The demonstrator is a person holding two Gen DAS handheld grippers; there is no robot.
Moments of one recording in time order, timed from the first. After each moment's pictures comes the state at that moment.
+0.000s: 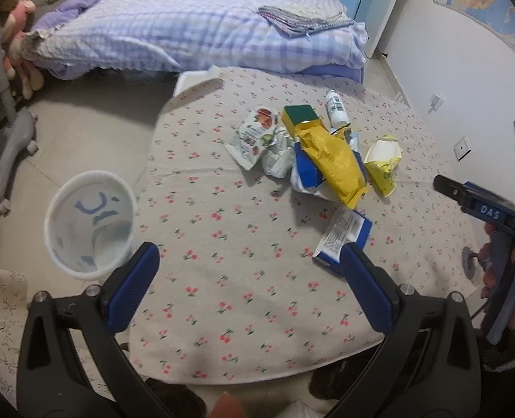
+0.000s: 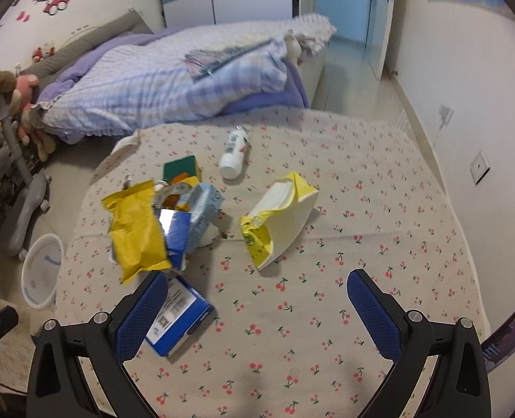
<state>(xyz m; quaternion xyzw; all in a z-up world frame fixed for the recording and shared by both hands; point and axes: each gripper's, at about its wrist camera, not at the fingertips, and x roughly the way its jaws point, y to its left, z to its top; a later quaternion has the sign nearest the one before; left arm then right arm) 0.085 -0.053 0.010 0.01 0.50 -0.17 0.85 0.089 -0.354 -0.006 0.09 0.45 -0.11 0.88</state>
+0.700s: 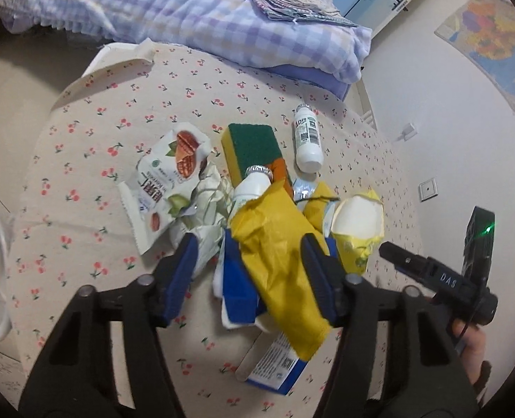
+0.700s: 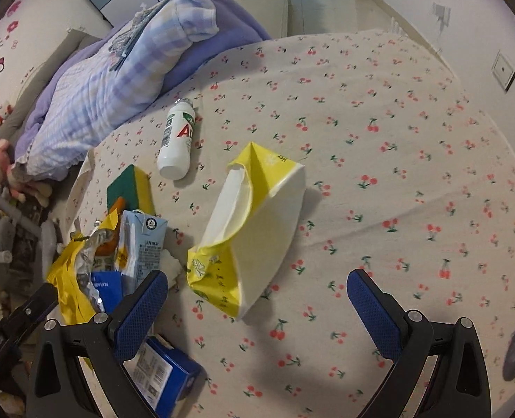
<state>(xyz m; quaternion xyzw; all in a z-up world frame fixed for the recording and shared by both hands) 0.202 -0.125 -0.050 -0.12 0.54 -0.24 0.80 0.165 -0.437 -0.088 0.26 0.52 -0.10 0.81</state>
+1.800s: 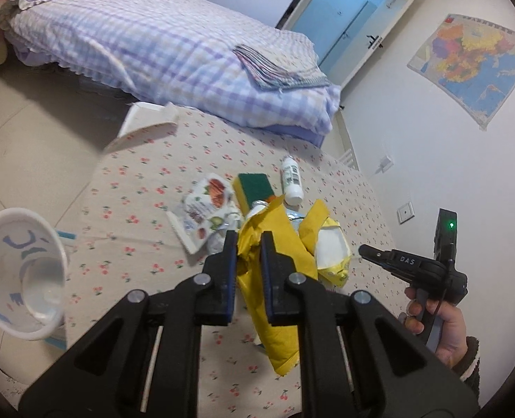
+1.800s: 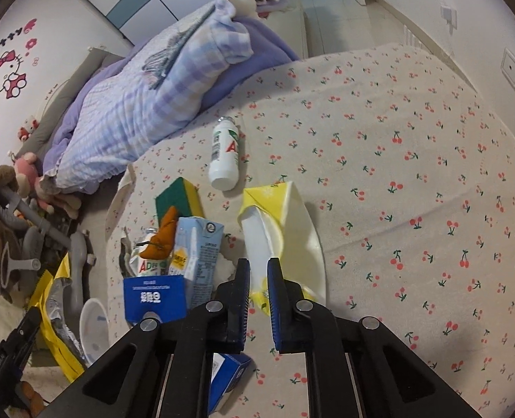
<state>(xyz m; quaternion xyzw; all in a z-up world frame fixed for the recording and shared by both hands) 0.157 -0.041 0.022 -0.13 0.44 -0.25 0.85 0.149 -0.416 -0.052 0.29 0.47 -0.07 0.83</state>
